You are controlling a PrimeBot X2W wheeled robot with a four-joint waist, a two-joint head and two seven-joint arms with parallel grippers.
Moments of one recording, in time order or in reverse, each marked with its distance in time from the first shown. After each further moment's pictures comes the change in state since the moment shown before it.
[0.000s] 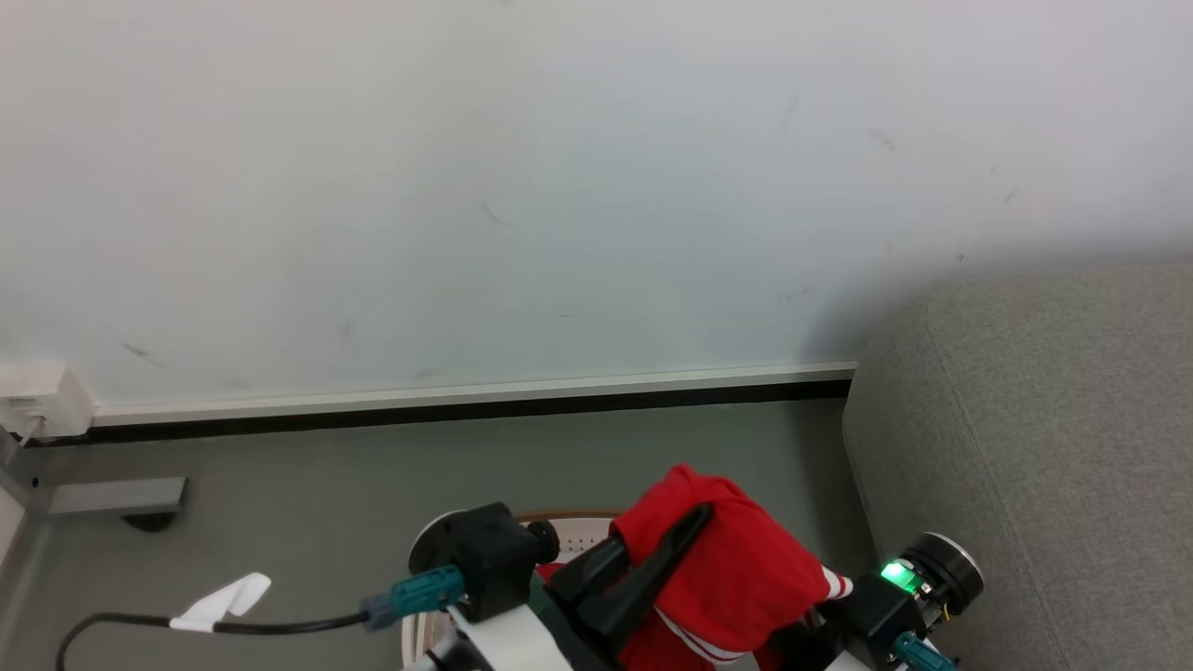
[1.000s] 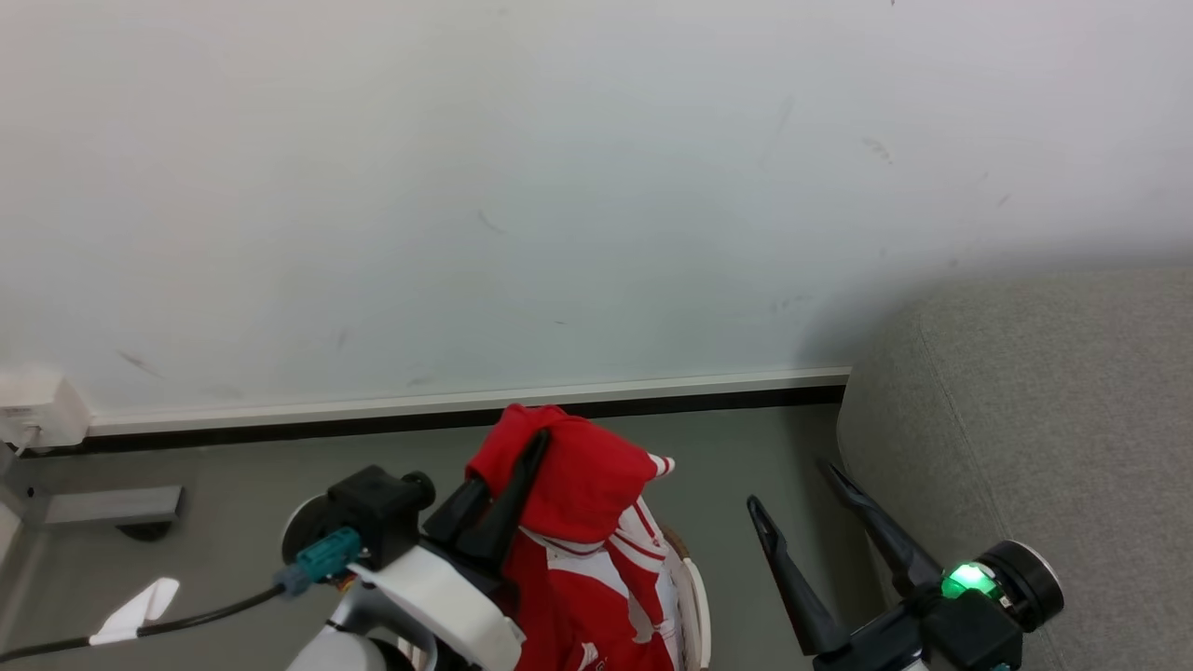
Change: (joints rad) left arm 0.009 -0.020 0.219 0.216 0.133 0.044 -0.110; right arm 0.187 0.071 -0.272 -0.255 -0.083 0.000 0.000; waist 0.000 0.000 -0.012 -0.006
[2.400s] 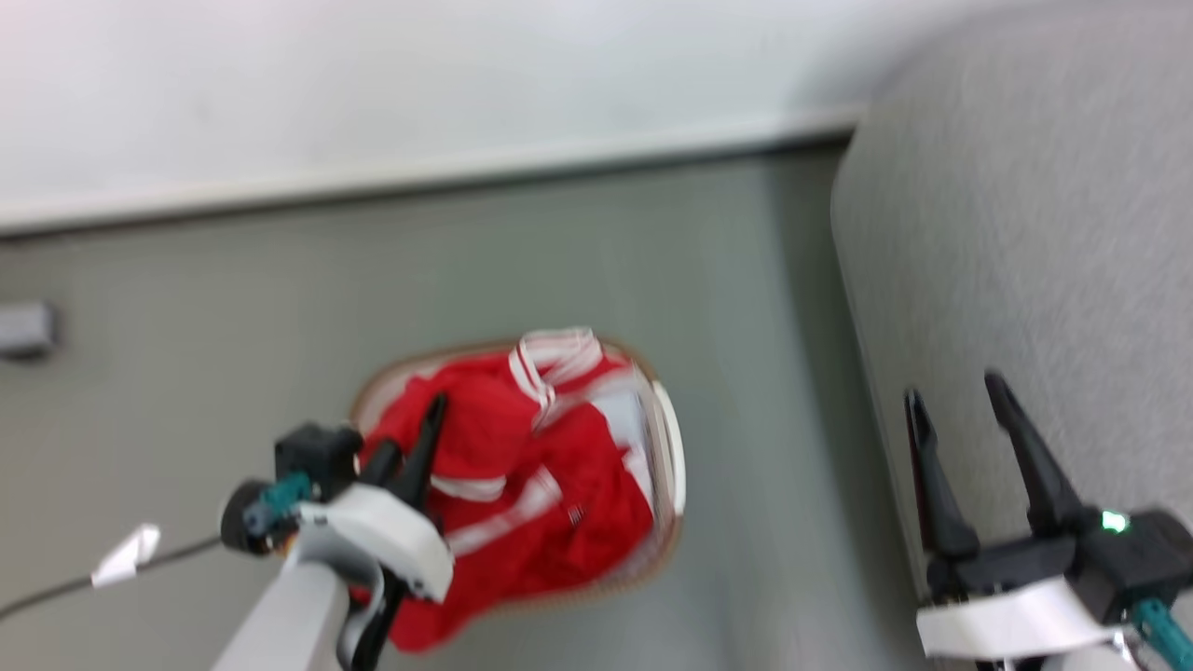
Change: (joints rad) left arm -0.243 -0.057 0.084 0.603 0.054 -0.037 -0.218; right arm -0.069 0.051 -0.260 -0.003 0.040 0.000 0.000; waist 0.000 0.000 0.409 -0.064
